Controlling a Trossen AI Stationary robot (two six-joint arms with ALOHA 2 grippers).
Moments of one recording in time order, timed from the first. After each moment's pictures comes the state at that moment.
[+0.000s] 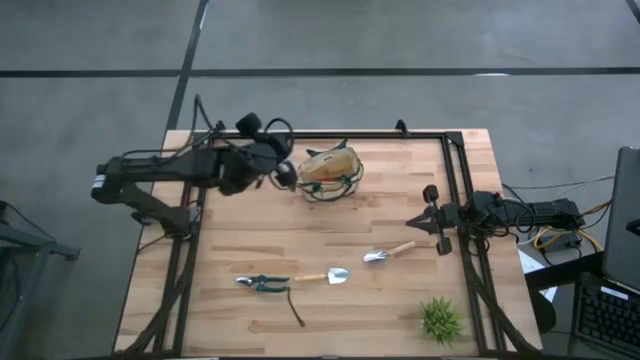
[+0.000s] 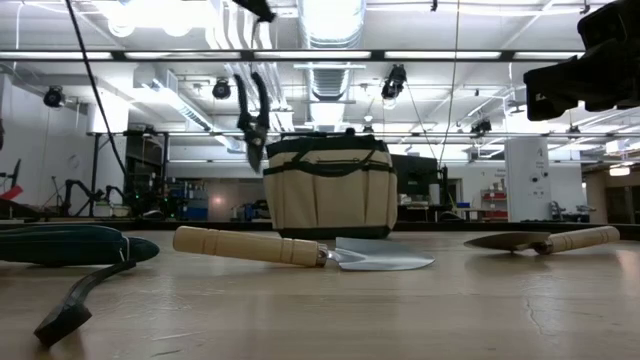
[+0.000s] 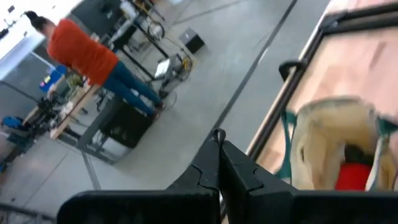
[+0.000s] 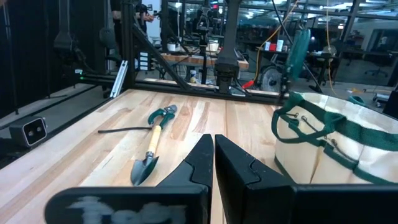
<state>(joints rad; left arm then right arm) 0.00 1.32 1.46 -0.67 -0.93 0.17 0.07 0.02 0.02 -0.01 -0.08 -0.04</state>
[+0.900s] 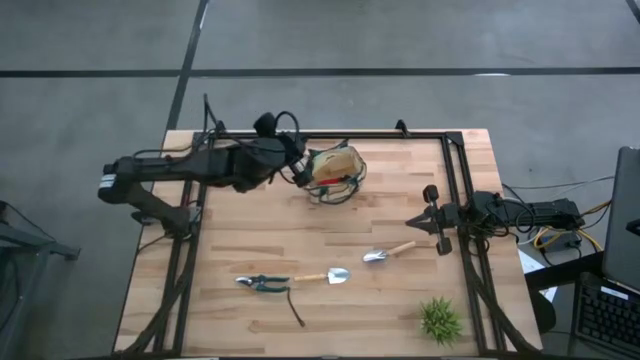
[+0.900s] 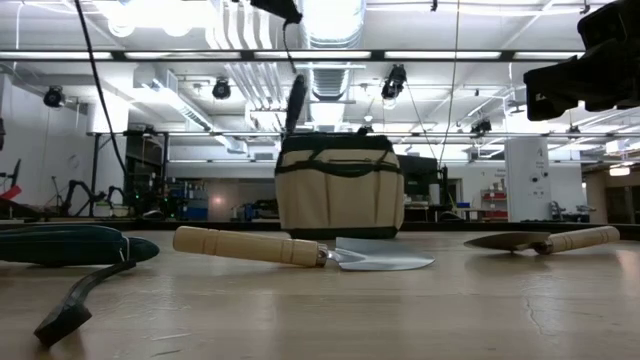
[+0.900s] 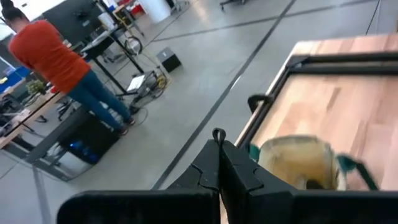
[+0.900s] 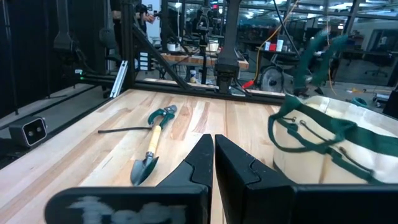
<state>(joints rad) 0.04 1.39 1.45 -0.44 -0.78 0.18 0.06 0.02 0.02 -0.01 -0.08 -0.04</state>
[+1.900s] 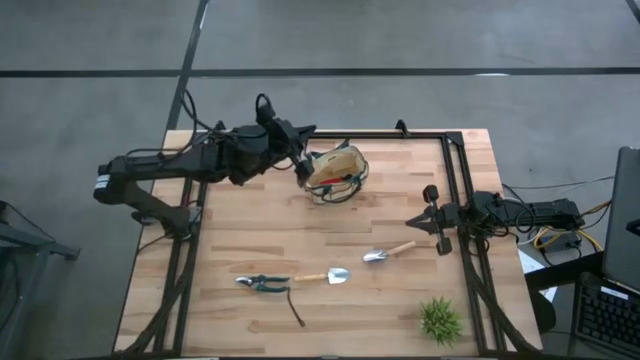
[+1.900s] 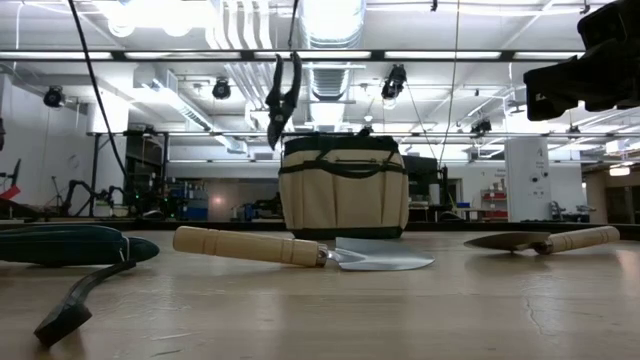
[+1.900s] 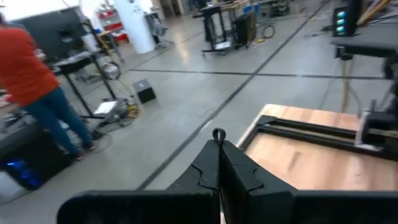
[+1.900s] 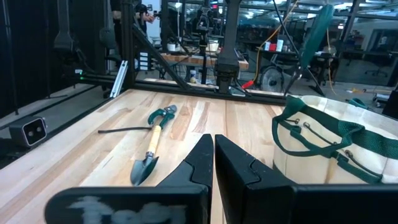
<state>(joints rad) 0.07 1.35 1.45 -0.24 -0.62 0.12 0.06 0.02 0.02 -0.01 -0.08 -0.04</state>
